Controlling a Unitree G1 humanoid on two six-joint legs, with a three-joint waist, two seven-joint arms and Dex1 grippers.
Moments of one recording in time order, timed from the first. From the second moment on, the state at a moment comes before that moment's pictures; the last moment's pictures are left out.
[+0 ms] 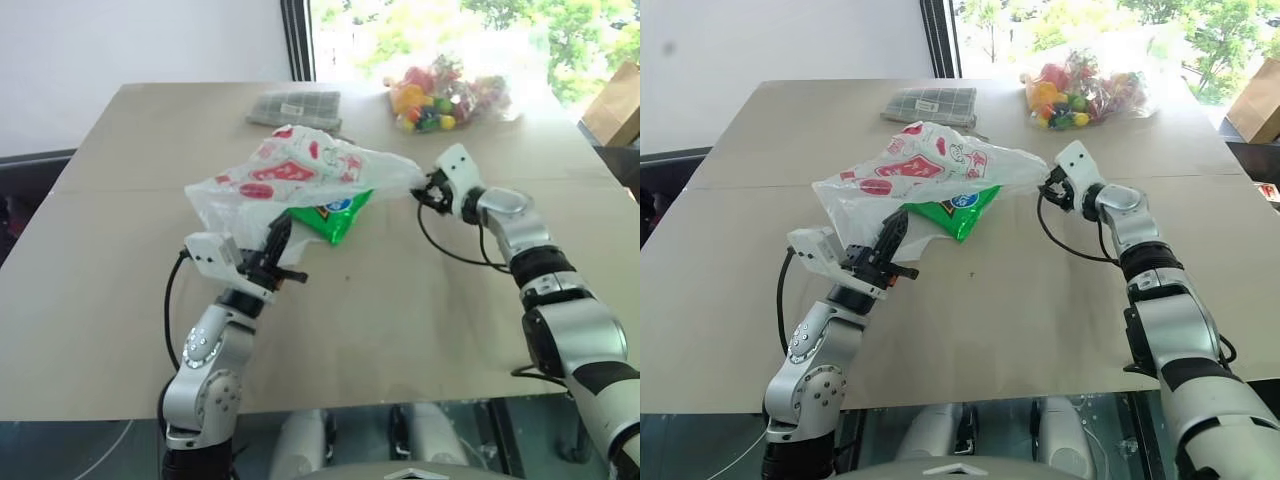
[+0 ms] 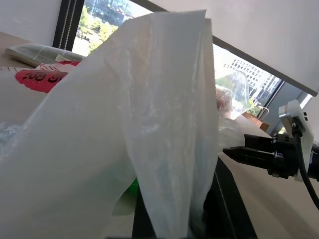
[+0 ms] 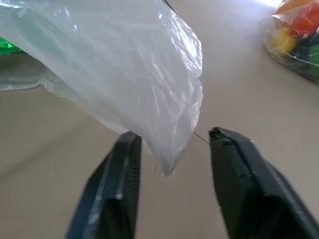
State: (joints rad) left arm 0.01 0.14 0.11 -0.48 -0.57 0.28 -0.26; right arm -1.00 -0.36 0.08 1.00 0.00 -0.04 0.67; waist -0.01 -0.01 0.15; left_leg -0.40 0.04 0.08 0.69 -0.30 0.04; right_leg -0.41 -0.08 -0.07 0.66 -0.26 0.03
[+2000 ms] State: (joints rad) left arm -0.33 0.45 0.22 -0.15 -0.48 0.21 -0.51; right arm -0.69 -0.54 -0.28 0.27 0.57 0.50 0.75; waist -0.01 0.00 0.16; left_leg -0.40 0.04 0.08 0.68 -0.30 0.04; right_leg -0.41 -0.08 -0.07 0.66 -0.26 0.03
